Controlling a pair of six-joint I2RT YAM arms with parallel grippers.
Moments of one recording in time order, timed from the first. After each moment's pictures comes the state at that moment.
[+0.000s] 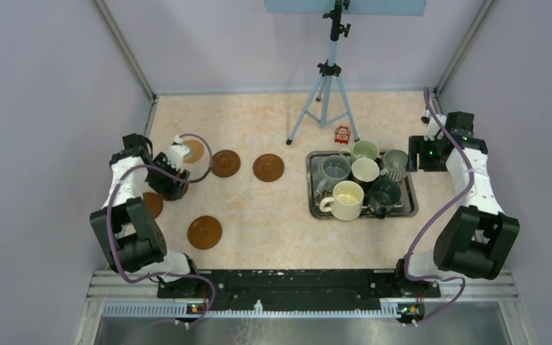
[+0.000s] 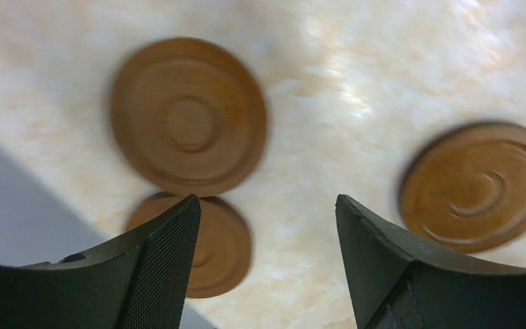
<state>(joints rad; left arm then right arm) 0.39 1.50 1.12 -0.86 0.35 0.95 -0.28 1.40 1.15 -0.77 -0.20 -0.25</state>
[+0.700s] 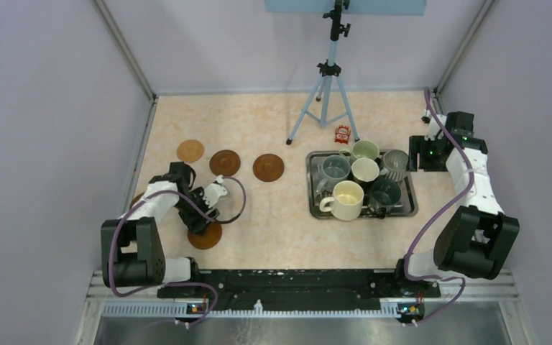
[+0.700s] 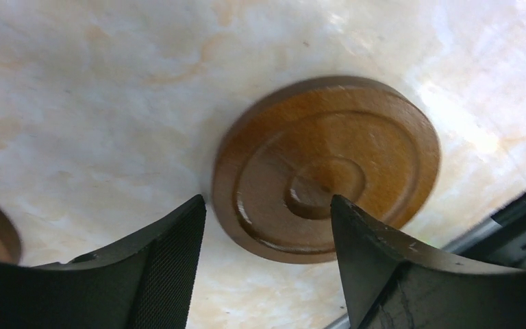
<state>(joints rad) 0.08 1.34 0.70 -0.87 0.26 1.01 -0.28 1.40 1.15 -0.77 -0.19 -0.24</state>
